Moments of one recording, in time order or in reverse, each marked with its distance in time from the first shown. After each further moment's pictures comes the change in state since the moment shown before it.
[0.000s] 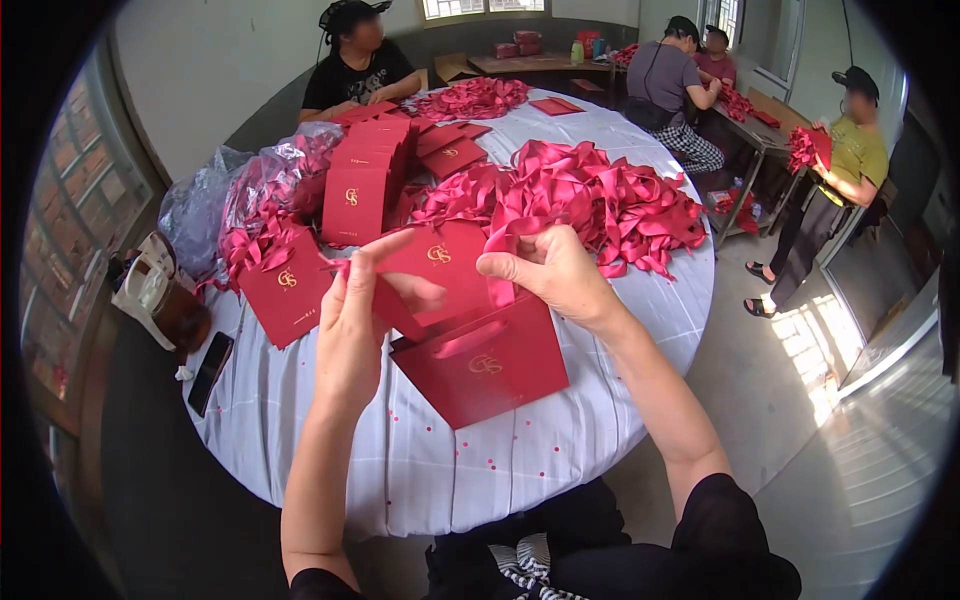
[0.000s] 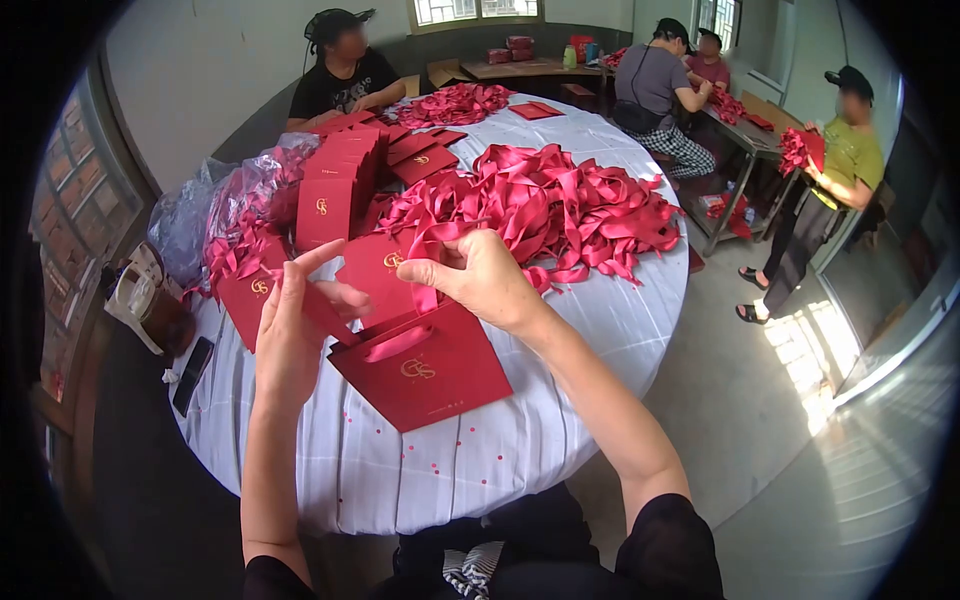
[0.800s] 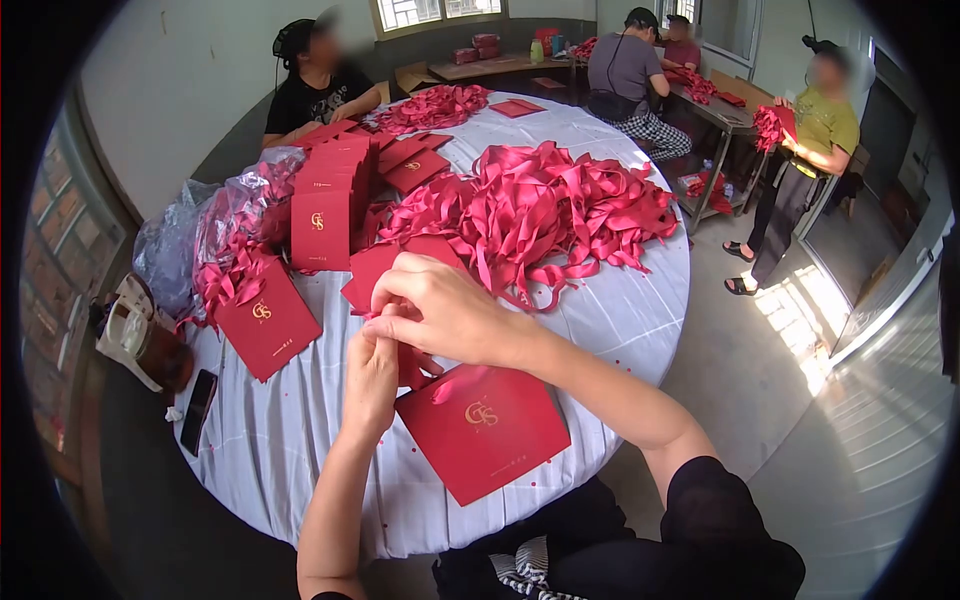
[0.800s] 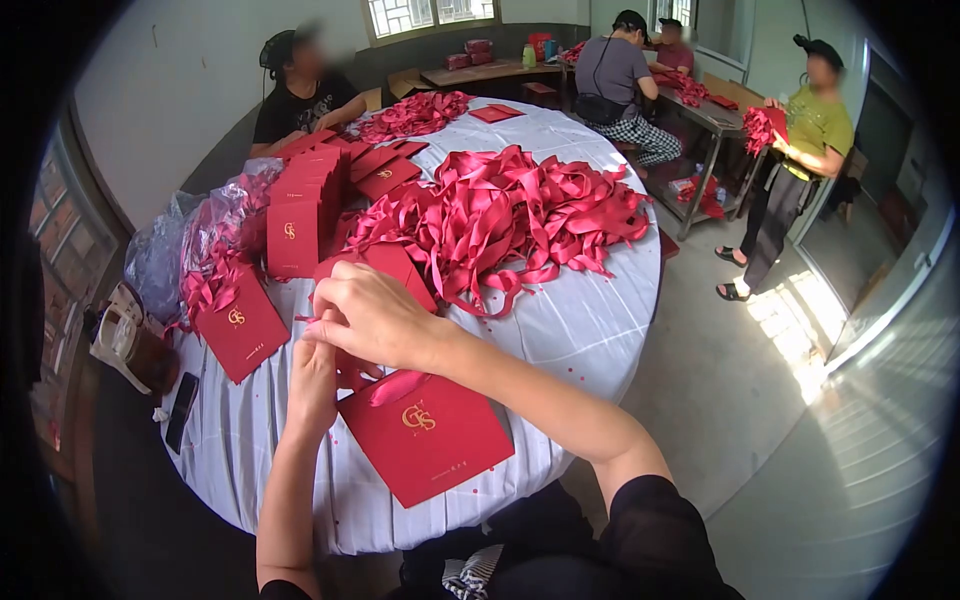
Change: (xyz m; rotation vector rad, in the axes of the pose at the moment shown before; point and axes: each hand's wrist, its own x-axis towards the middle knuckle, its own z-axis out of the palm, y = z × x) left_hand -0.001 -0.059 0.000 0.134 -0.006 -0.235; right_hand 0.026 0.019 0.049 -0.612 -0.068 -0.387
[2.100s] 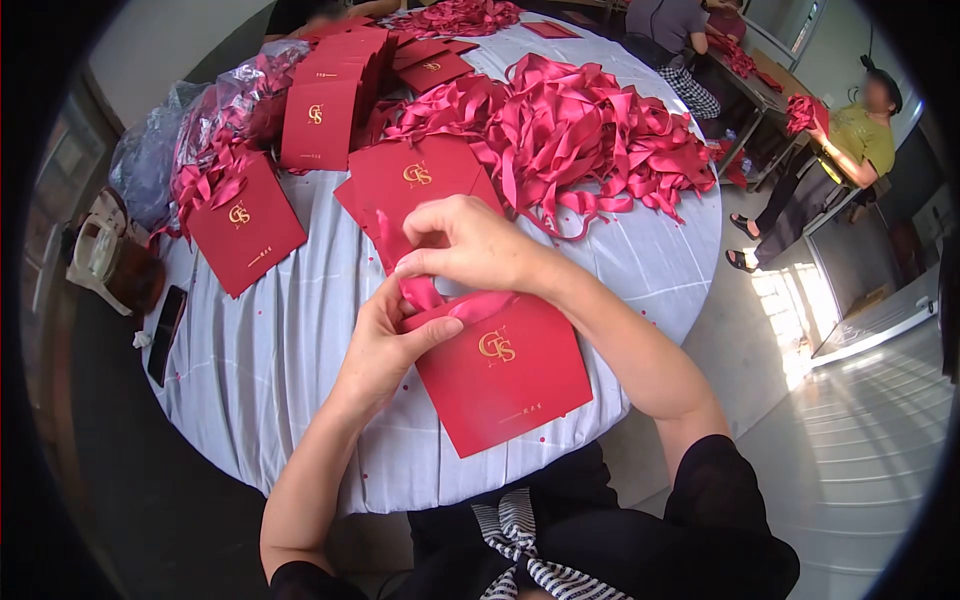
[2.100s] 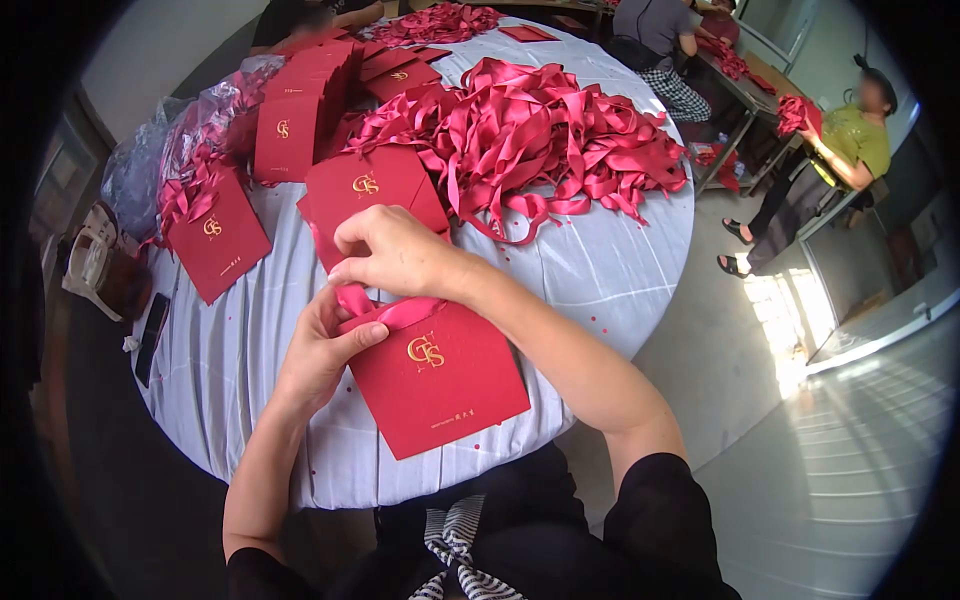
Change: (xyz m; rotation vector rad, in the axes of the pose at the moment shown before) left_hand -0.032 -0.027 -0.004 -0.190 -0.114 -0.183; right_hand -0.017 0.037 0.021 0.215 -0.262 0.267
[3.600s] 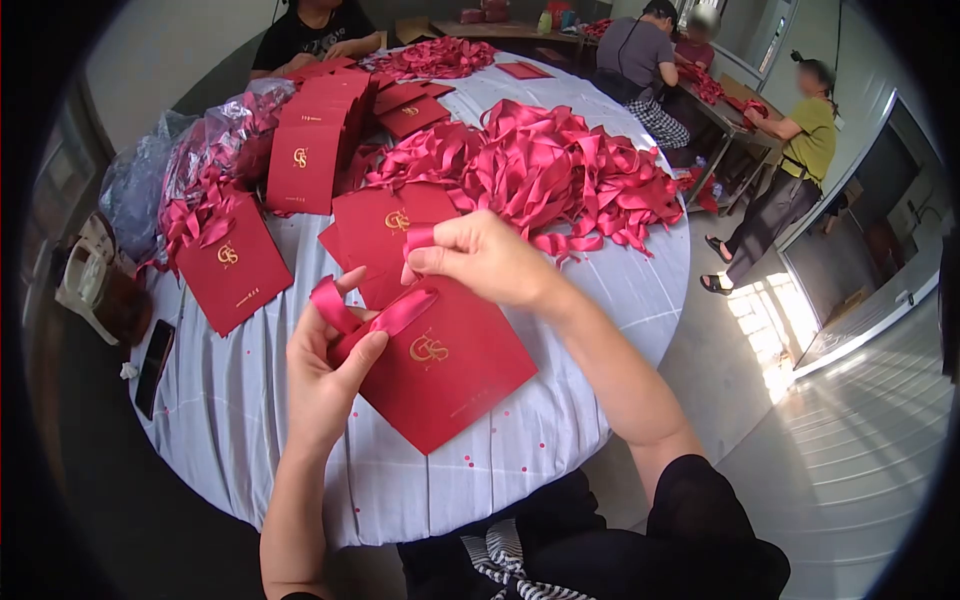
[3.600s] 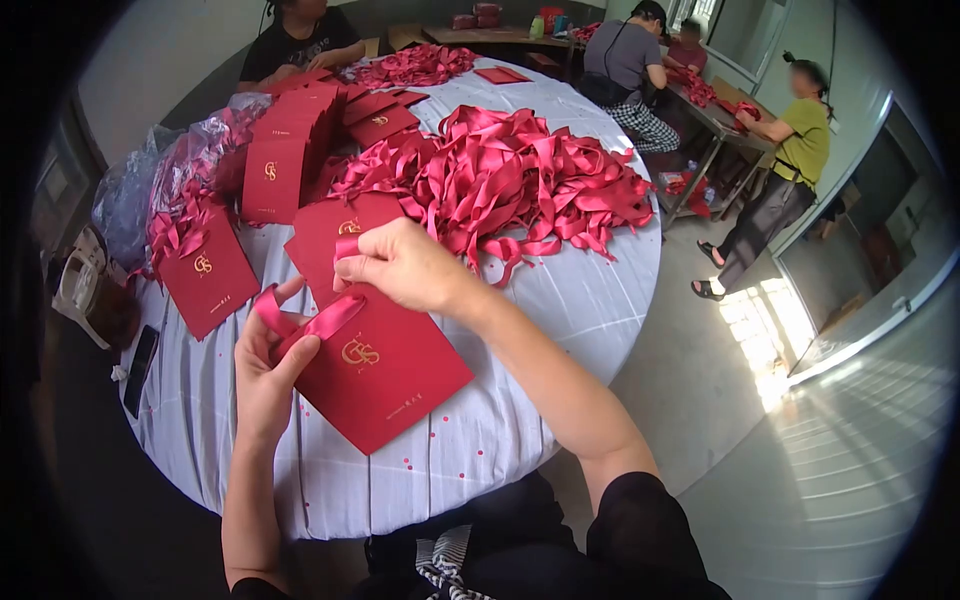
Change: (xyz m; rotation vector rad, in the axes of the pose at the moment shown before) left_hand -0.011 0.029 -0.013 0.145 0.156 0.347; right_hand -0.008 -0.017 -0.030 0.324 0.064 0.122
